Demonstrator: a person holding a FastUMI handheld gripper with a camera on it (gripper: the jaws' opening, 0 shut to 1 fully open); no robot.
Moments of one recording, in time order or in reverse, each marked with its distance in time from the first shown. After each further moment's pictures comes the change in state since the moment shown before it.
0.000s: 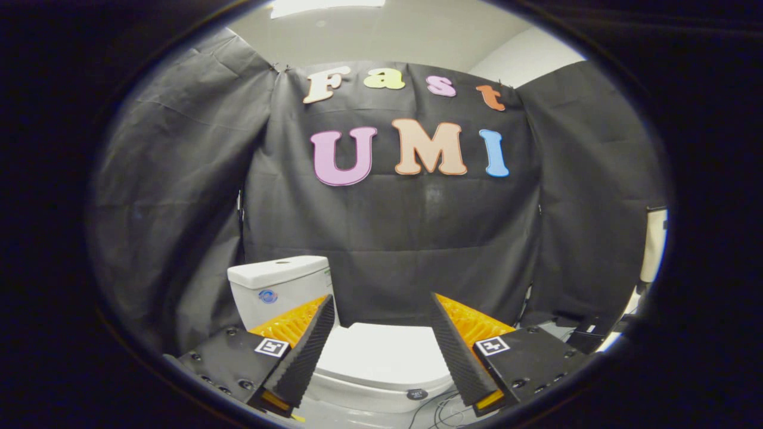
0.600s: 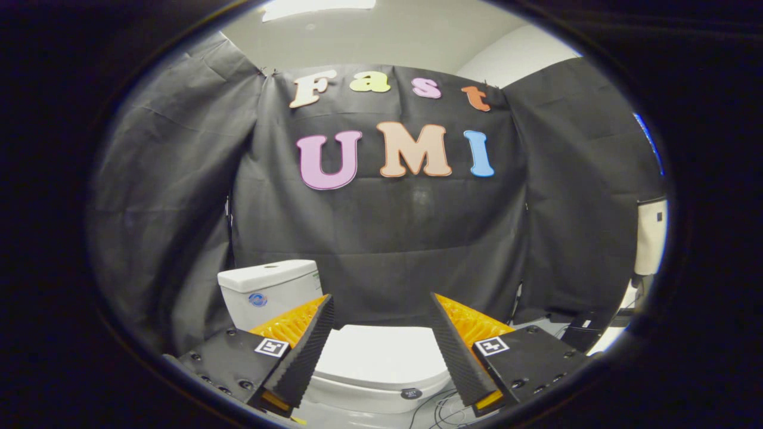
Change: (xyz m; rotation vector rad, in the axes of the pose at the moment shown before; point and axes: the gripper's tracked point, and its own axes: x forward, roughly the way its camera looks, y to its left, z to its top) arm -0.008 -0.013 -0.002 0.045 -0.016 -0.036
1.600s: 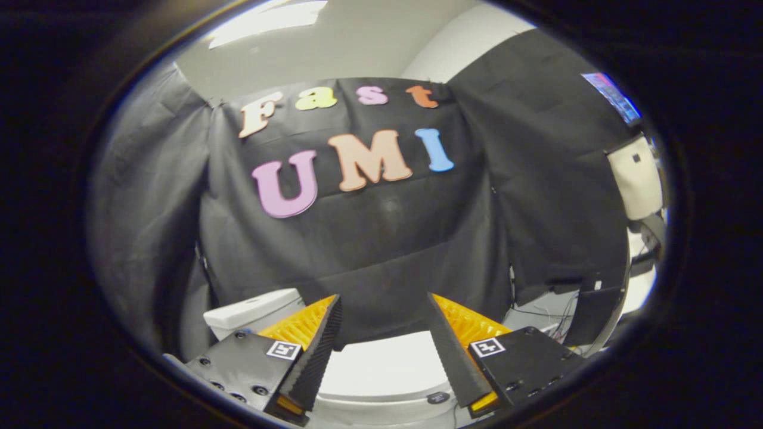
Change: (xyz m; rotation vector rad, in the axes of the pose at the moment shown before) arm 0.029 -0.032 -0.010 0.283 -0.105 -0.205
